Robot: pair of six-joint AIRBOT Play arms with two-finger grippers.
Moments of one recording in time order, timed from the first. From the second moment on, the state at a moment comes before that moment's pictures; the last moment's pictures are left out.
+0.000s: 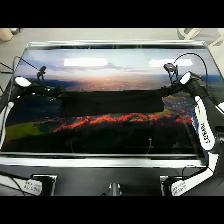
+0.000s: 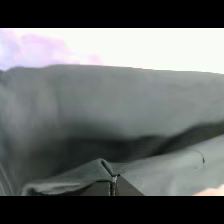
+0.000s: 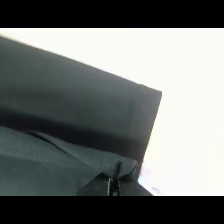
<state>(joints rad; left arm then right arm) 0.10 -1.69 1.41 0.87 -1.05 -1.31 -0.09 -1.79 1.54 -1.26 0.91 1.03</state>
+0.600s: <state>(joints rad) 0.11 -1.66 1.55 0.86 -1.25 -1.34 -0.24 -1.84 1.56 -1.08 1.10 0.97</state>
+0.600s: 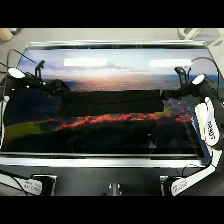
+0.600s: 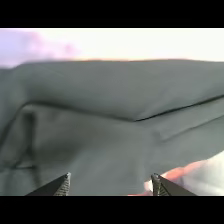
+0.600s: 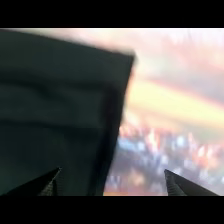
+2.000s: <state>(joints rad) -0.56 -1.97 1.56 0.38 -0.75 -1.35 -0.03 -1.27 1.56 -0.86 1.38 1.04</state>
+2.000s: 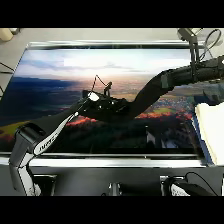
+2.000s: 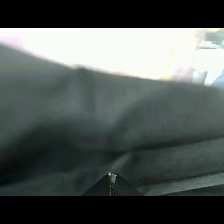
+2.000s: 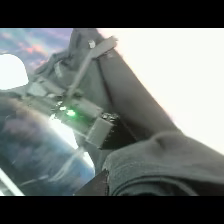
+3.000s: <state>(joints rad) 0.07 -1.22 1.56 0.88 -1.00 -1.36 0.42 -1.81 1.56 -0.46 0.84 0.95</state>
